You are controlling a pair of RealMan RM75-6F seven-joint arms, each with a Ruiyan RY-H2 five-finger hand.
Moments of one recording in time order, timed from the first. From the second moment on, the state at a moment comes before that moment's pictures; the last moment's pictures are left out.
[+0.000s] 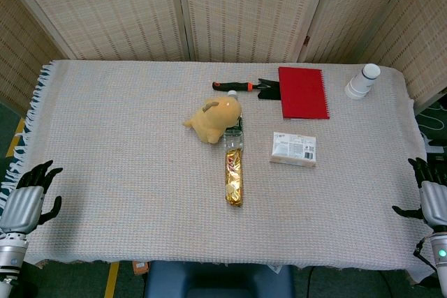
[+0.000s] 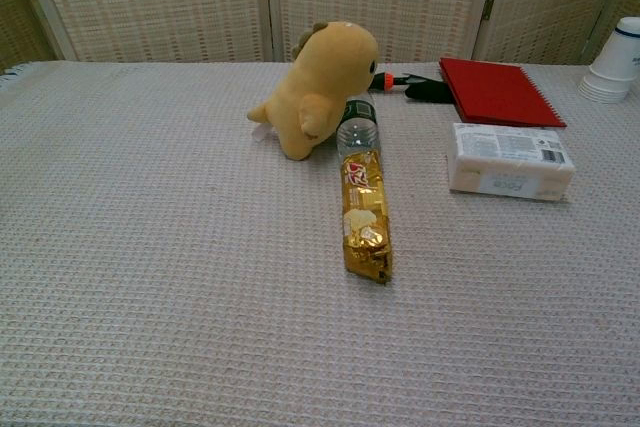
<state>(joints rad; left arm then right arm) -0.20 -1.10 -0.08 -1.70 1.30 1.30 0.13 0.15 -1.09 0.09 -1.54 -1.16 1.22 0.05</state>
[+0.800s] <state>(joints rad) -0.19 -1.07 -0.06 -1.75 1.38 1.35 0.08 0.38 -1.12 0.20 -1.61 -1.12 1.01 -0.06</state>
